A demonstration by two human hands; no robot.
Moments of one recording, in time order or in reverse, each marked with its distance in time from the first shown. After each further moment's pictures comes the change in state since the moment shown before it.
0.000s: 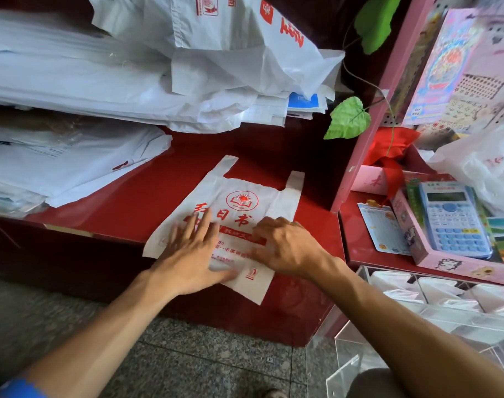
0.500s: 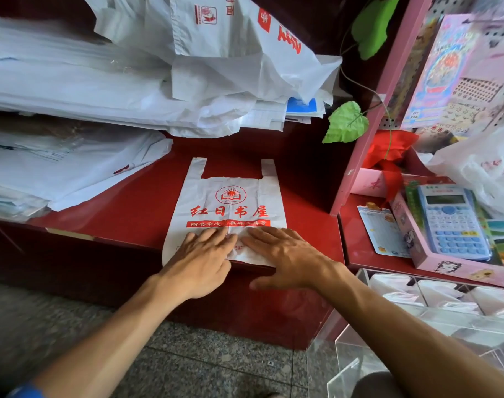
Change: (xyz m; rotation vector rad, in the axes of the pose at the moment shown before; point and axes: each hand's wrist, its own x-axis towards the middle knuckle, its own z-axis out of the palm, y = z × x) left_hand -0.002 0.017 -0.006 0.037 0.080 0.103; right_hand -0.006 0.009 0.008 -0.184 -0.219 -0.109
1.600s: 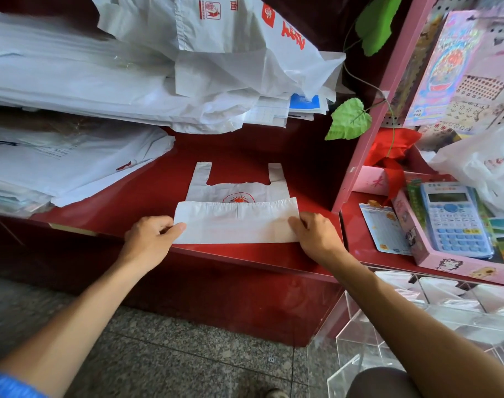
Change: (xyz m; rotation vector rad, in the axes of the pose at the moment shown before) left_hand -0.009 -0.078 0.006 -0.641 0.387 -0.495; right_hand 0.004 0.038 0.010 0.559 0.522 0.531
